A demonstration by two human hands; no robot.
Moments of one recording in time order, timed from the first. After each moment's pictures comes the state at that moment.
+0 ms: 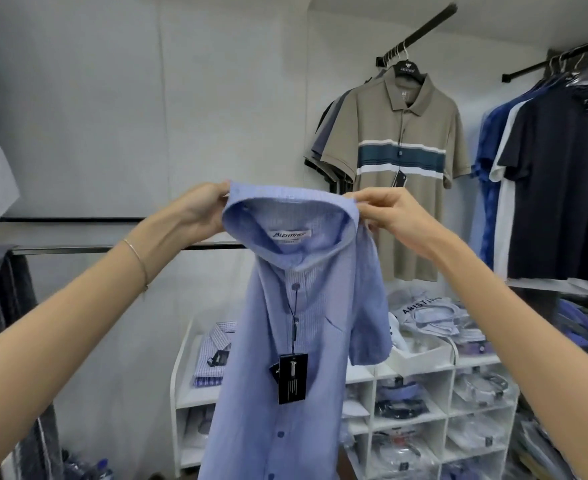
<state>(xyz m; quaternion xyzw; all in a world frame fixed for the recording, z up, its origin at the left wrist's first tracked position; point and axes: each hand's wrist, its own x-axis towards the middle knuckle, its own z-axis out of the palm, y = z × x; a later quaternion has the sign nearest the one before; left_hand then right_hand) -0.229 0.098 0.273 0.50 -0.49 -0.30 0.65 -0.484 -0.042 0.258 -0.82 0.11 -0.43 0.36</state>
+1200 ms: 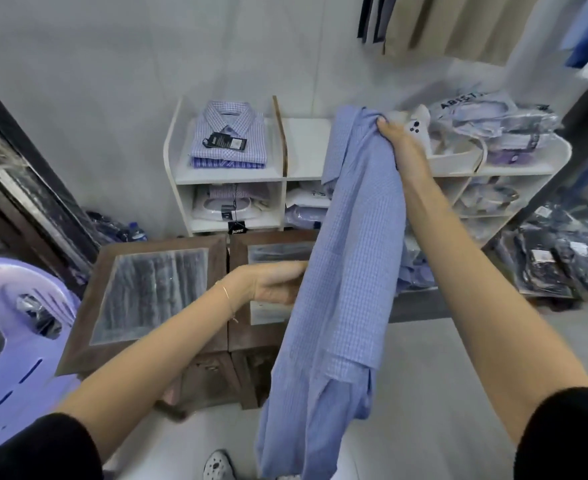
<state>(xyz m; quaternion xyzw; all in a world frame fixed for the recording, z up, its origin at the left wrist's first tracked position) -0.343 0.097 -0.110 0.54 -0.31 -0.72 0.32 -0.457 -0.094 -0.012 -0.49 0.33 -0.44 0.67</state>
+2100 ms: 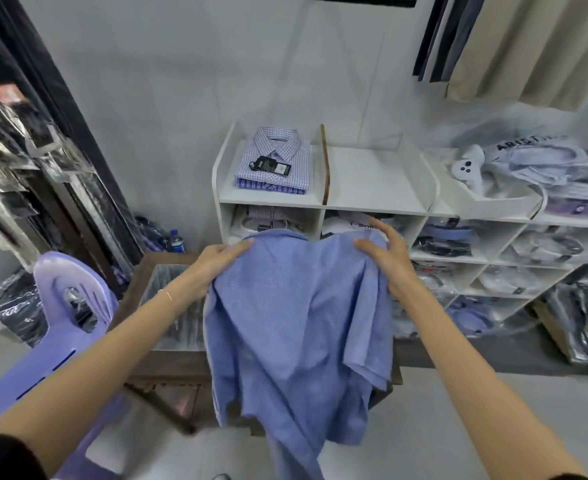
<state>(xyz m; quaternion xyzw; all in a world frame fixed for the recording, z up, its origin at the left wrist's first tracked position) -0.204 0.136 -0.128 0.77 -0.17 -0.35 0.51 -0.431 -0.060 -0.115 -0.65 0.40 -0.31 0.57</state>
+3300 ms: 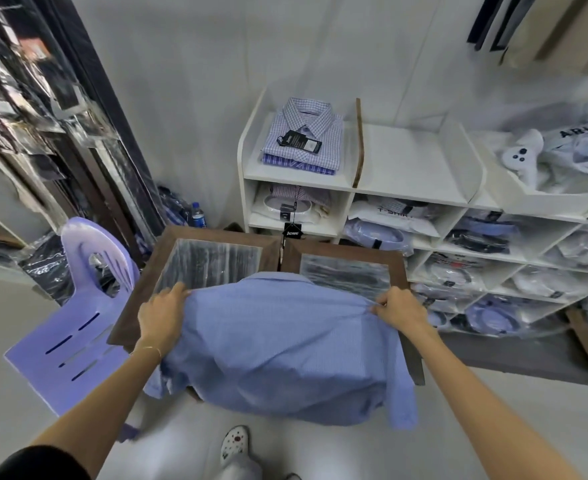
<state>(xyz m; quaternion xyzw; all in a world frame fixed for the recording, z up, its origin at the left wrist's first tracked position) -0.169 0.268 -0.269 0.95 -0.28 0.00 0.09 -0.444 -0.055 -0.220 -0.86 0.47 0.10 0.20</state>
